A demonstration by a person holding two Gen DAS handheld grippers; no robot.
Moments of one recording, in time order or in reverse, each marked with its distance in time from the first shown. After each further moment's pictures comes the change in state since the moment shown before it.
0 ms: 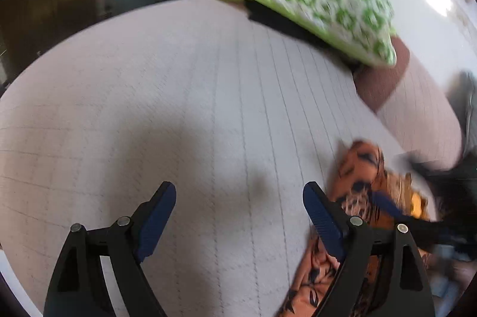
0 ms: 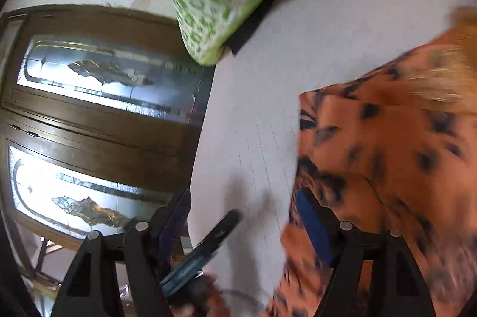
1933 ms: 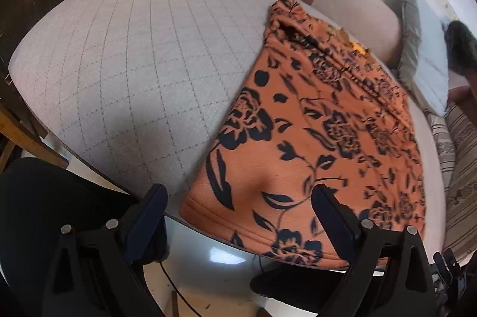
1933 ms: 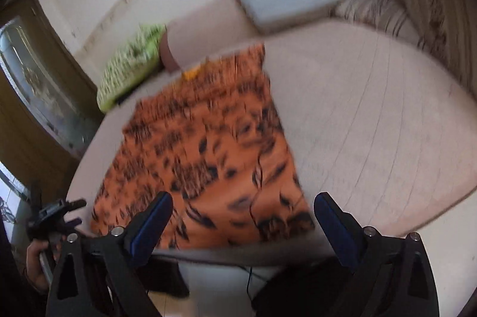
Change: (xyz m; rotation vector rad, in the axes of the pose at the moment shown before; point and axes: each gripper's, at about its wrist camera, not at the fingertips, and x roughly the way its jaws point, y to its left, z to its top) left arm -0.141 0.052 -0.227 0.243 0.230 -0.121; right arm -0.324 -0.019 -0.461 -0.028 -0.555 -0.711
